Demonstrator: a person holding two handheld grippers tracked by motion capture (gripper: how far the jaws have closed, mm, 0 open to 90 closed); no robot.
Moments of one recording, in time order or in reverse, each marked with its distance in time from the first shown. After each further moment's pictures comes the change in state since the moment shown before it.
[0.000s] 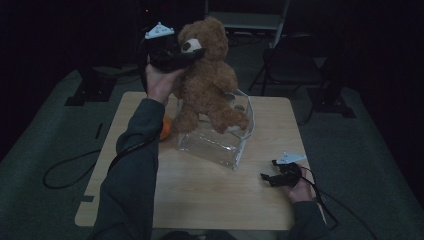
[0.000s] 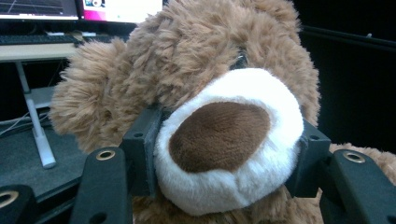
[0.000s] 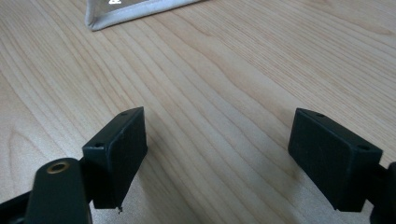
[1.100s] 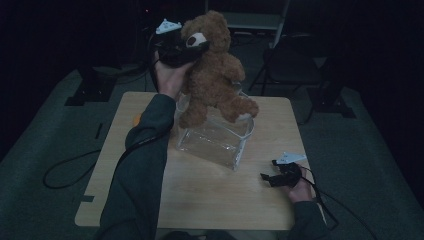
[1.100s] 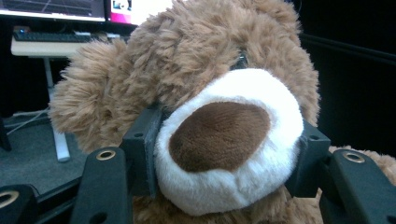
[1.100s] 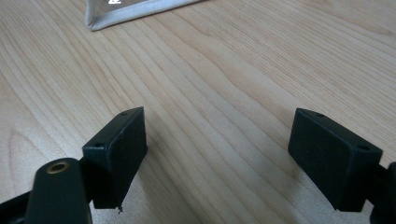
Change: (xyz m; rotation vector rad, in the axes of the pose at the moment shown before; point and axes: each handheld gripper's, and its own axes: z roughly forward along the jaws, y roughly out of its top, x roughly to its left) left arm -0.004 0.005 0.023 -0.040 0.099 -0.062; right arm 0.000 0.000 0.000 0.002 0.000 0.001
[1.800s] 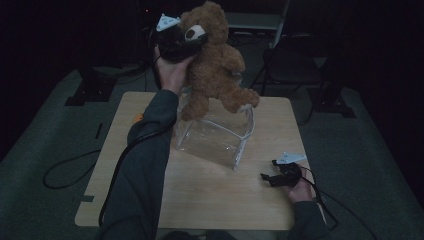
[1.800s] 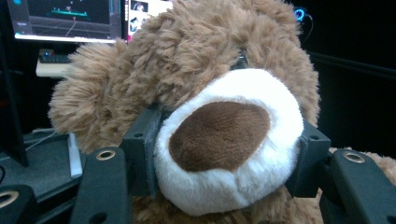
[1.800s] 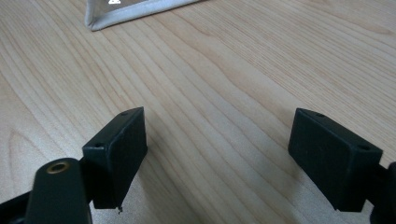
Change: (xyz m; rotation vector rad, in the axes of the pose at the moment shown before) left arm 0.005 0.001 0.011 -0.064 0.045 0.007; right arm 0.000 0.000 0.000 0.000 -0.001 0.002
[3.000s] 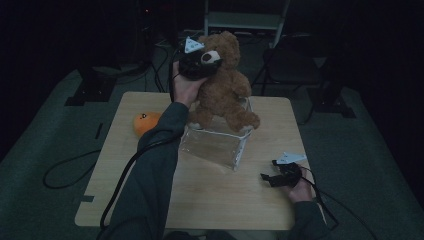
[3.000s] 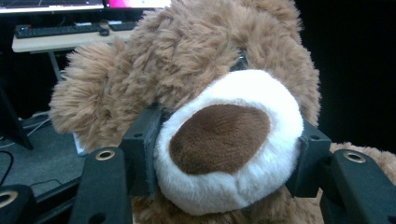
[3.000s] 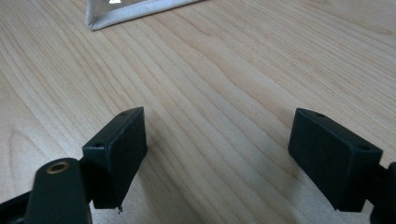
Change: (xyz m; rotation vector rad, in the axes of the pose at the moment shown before) left arm -0.019 -0.055 0.039 0.153 -0.011 0.126; right arm 0.000 0.000 0.000 -0.001 0.001 -0.003
